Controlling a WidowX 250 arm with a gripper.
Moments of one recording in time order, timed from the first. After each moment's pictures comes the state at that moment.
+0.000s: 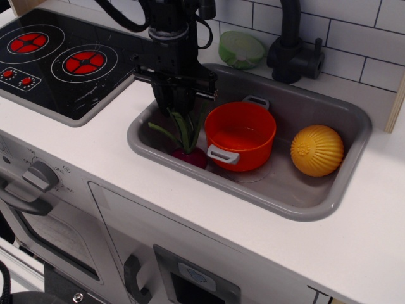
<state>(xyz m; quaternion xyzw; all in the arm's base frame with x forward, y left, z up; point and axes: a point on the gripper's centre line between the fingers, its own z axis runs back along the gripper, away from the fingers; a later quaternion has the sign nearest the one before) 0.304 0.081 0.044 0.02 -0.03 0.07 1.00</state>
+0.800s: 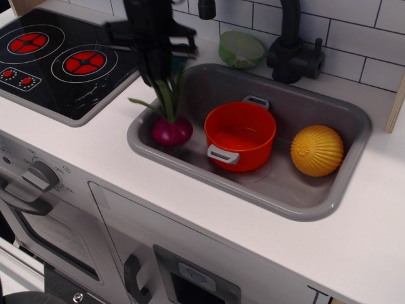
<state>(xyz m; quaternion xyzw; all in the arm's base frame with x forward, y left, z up) 0.296 0.110 0.095 0.00 -0.06 0.15 0.99</state>
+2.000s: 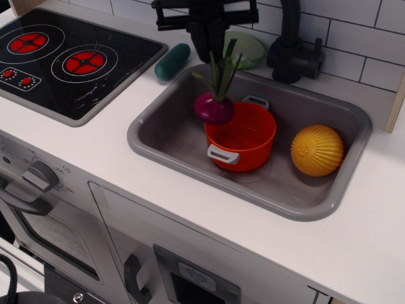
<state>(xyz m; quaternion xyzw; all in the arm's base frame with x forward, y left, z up) 0.335 0.037 0.109 -0.03 -0.06 0.22 0.97</state>
